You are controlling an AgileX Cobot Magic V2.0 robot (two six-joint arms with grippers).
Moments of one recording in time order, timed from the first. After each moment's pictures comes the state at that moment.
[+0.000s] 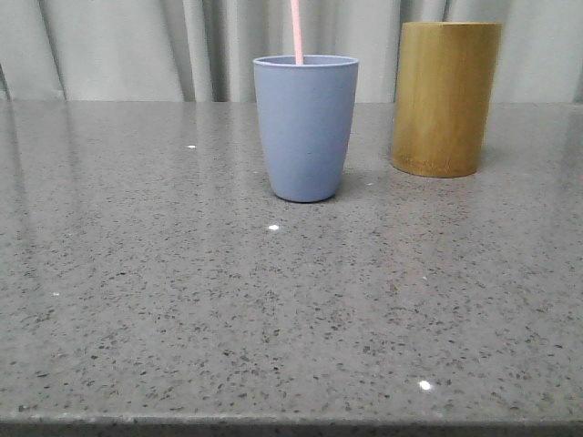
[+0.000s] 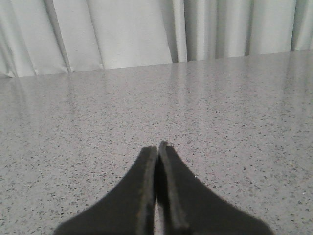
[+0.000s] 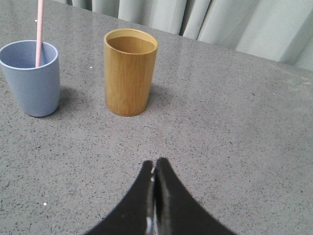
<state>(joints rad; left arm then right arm) -0.12 0.00 0.00 -0.01 0.11 0.01 0.03 0.35 -0.76 0.23 0.85 -0.29</state>
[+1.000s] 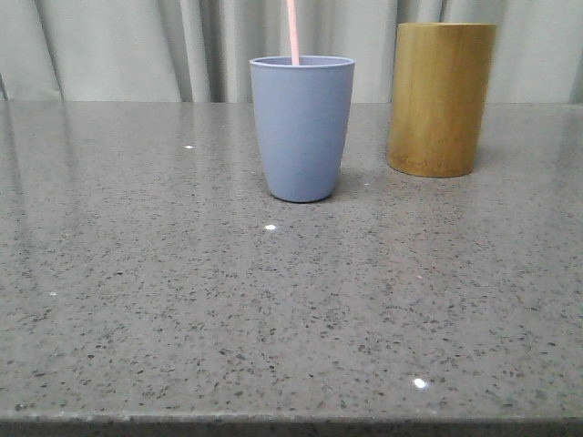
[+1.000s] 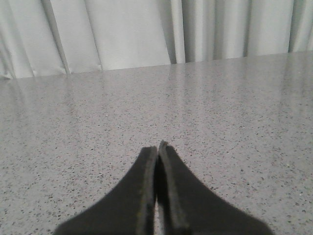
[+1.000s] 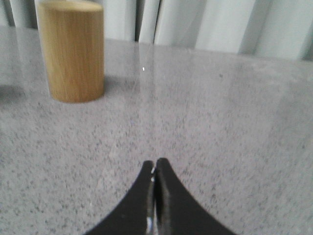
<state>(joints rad) -0.12 0.00 0.00 -0.01 0.11 0.01 0.04 -0.01 -0.07 0.06 0.30 -0.06</state>
